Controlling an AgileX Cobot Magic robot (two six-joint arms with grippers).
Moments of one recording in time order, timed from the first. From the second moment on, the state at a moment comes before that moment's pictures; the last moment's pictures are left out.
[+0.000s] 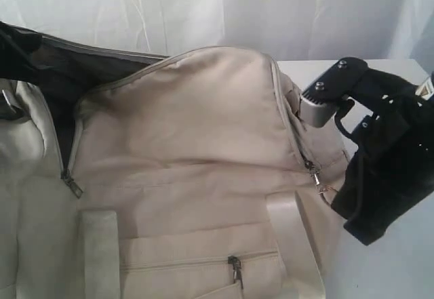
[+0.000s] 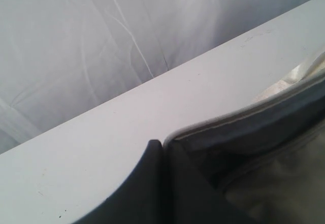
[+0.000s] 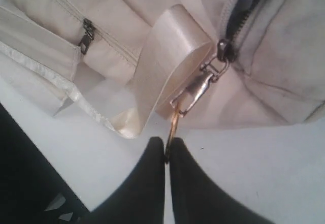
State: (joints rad) left arm -0.17 1.22 -0.82 1.65 -0.14 -1.31; right arm 0.57 1.22 -0.98 0.23 1.18 -0.57
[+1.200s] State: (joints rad) left arm -0.17 1.22 -0.82 1.65 -0.17 -1.31; right arm 0.69 1.57 -0.99 0.45 0.05 -0.64
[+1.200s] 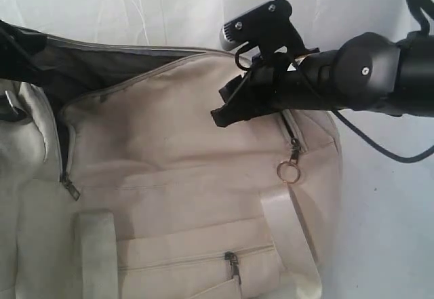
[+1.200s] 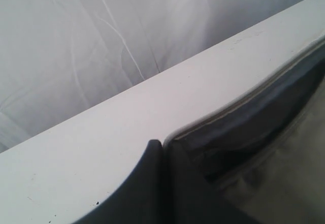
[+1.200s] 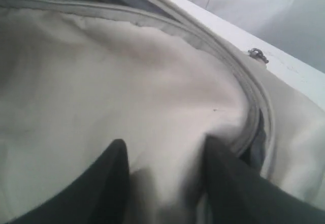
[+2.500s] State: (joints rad) left arm -0.17 1.21 -0.82 1.65 -0.20 -1.31; right arm 0.71 1.19 -0.96 0.68 1.12 -1.08
